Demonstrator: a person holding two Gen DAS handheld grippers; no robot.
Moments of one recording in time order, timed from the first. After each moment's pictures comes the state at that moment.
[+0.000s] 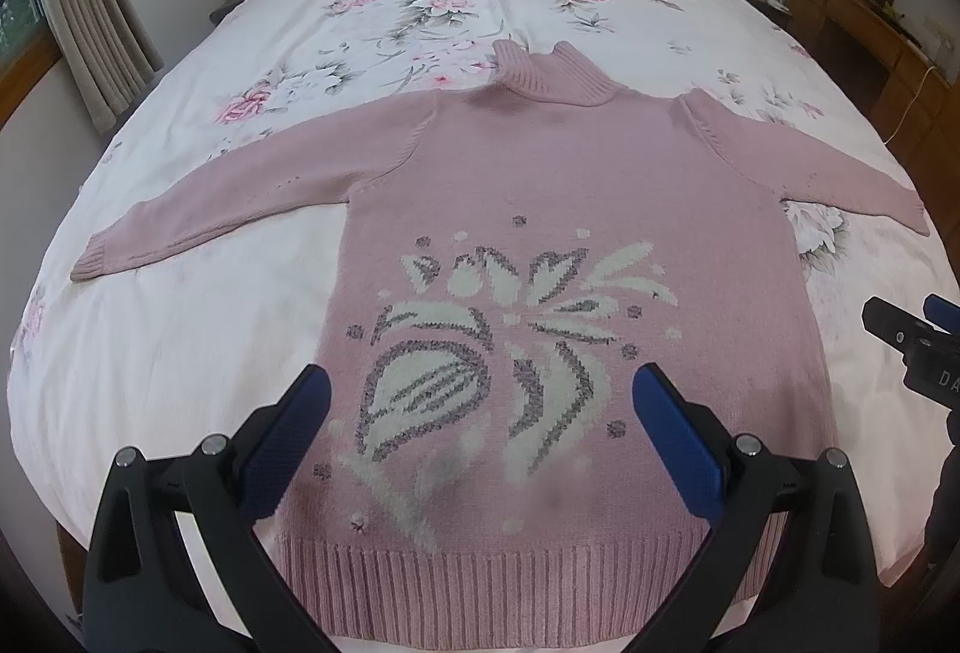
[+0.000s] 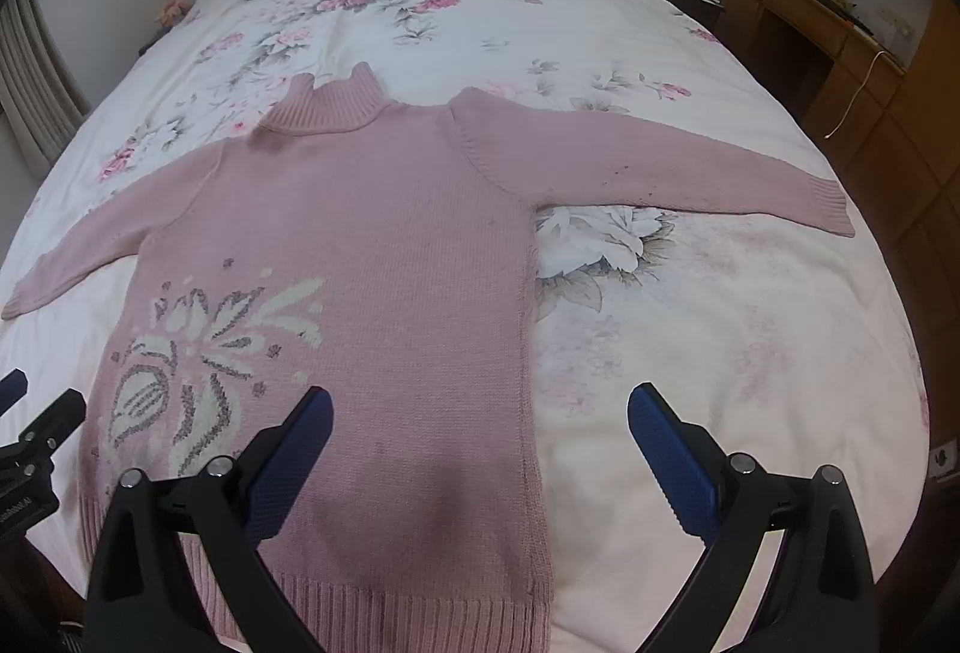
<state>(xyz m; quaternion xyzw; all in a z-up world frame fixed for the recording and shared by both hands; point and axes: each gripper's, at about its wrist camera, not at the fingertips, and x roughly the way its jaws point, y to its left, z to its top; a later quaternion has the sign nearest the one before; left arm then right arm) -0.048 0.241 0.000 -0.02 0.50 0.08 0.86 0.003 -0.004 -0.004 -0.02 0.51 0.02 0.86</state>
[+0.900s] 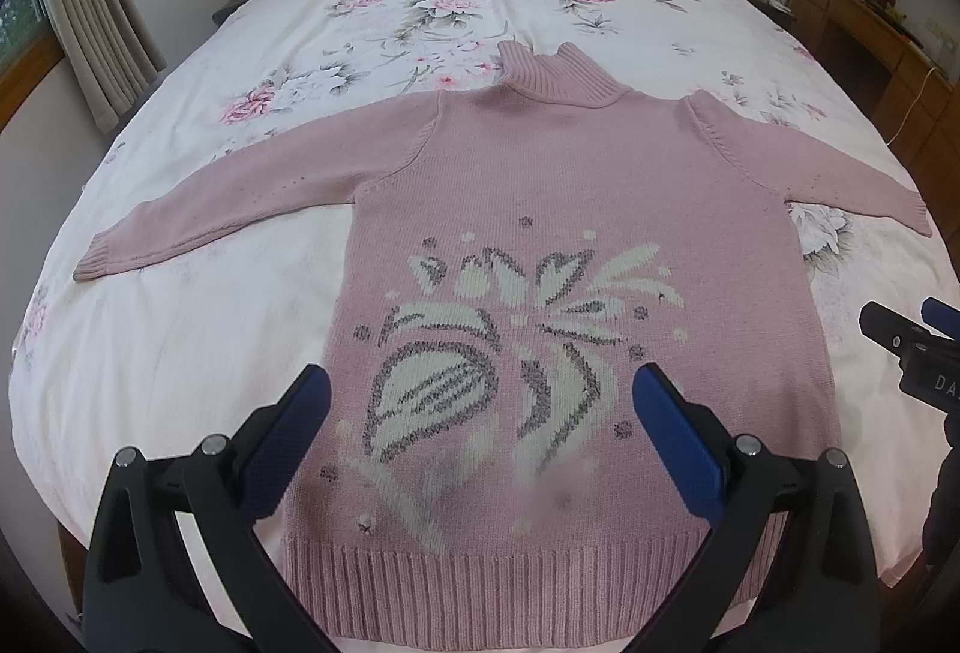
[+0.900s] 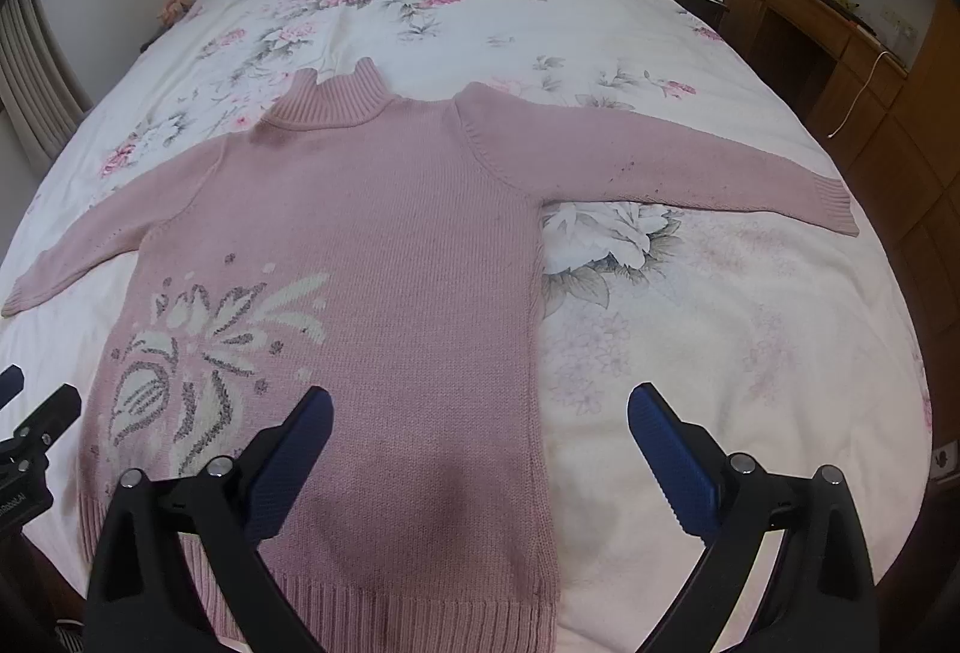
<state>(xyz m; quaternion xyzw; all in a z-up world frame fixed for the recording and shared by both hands) -0.048 0.246 0.000 -0.02 0.50 0.08 0.86 0.003 0.000 -0.009 -0.02 0.51 0.02 0.86</state>
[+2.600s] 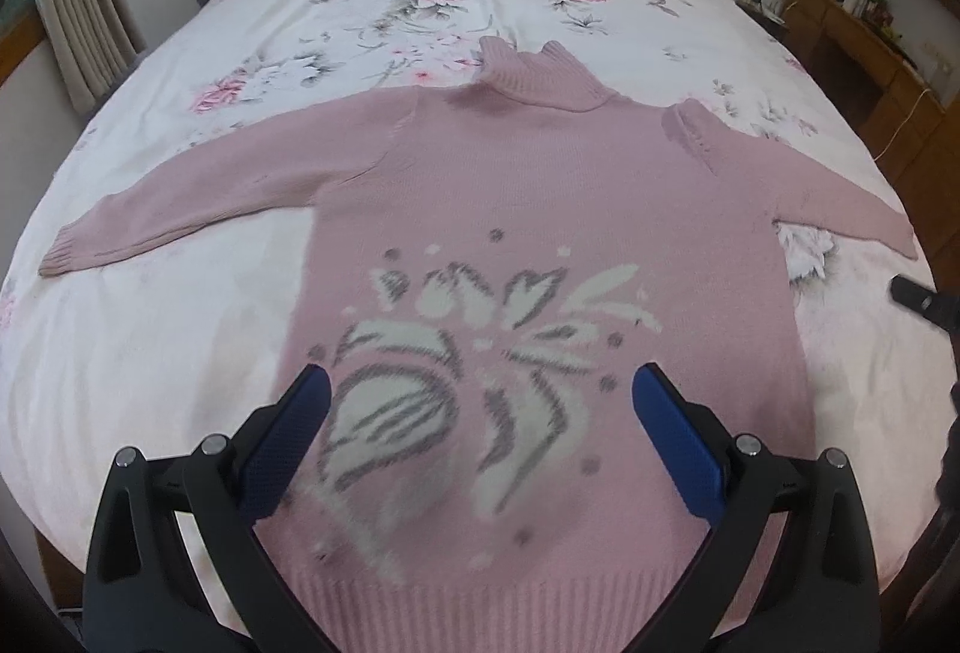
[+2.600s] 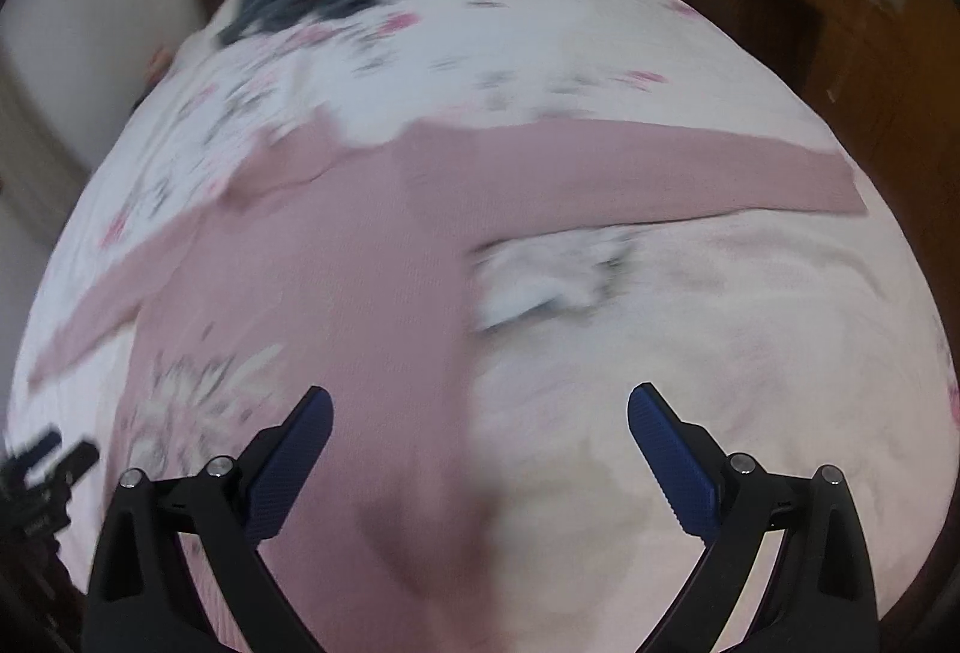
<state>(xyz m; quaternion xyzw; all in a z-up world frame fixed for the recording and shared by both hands) -0.009 0.242 -0.012 -0.06 0.51 0.05 0.86 0.059 -0.095 -0.001 0.06 0.51 0.01 0.86</state>
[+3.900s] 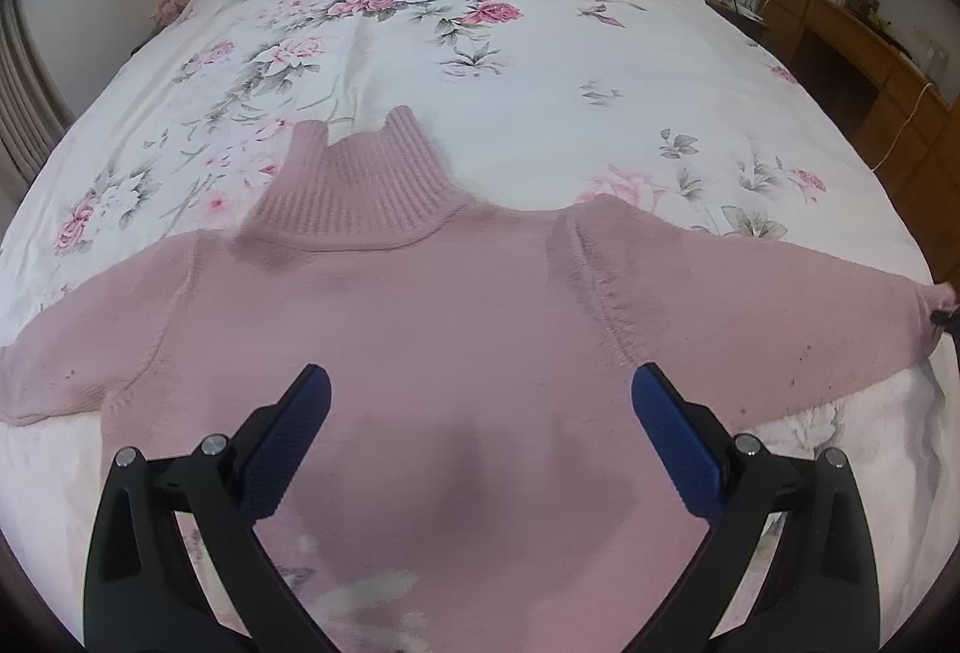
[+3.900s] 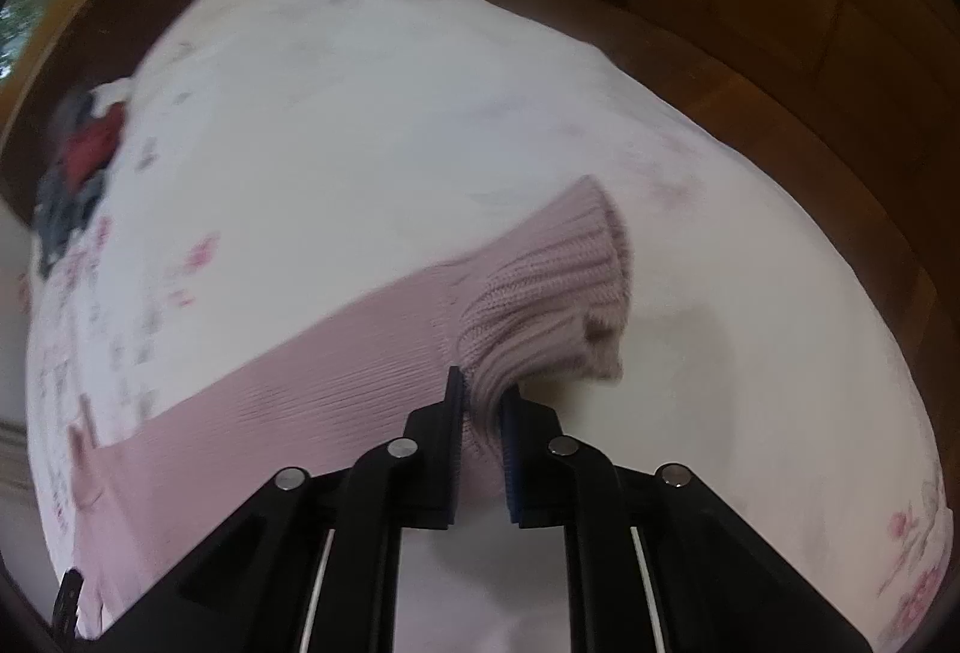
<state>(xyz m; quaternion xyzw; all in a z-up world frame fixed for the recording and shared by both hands) 0.201 0.109 -0.048 -0.04 0.49 0.03 0.87 0.255 -0.443 -0.080 0.23 0.51 -0.11 0.82</state>
